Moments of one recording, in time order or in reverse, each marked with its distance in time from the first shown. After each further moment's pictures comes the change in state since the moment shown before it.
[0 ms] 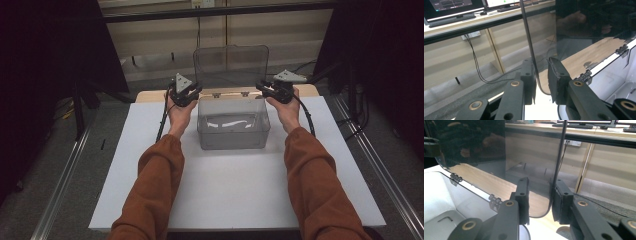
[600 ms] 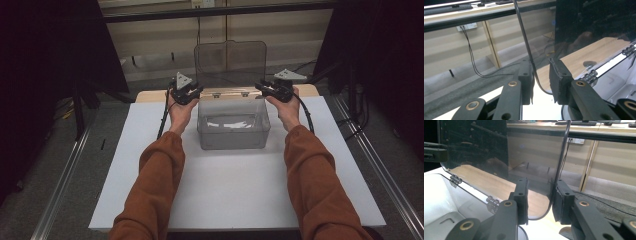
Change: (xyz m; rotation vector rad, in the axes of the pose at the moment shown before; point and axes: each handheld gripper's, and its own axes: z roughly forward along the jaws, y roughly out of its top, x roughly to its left) left arm 0.005 -0.001 0.011 0.032 -0.018 -0.071; right arm -0.005 -0.001 0.005 0.004 0.027 0.036
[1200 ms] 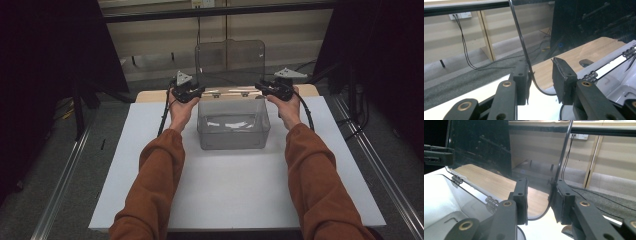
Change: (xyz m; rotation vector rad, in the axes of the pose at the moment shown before) left arm 0.003 0.003 0.008 0.046 -0.028 -0.083; right arm -0.004 0.002 0.003 0.026 0.023 0.032
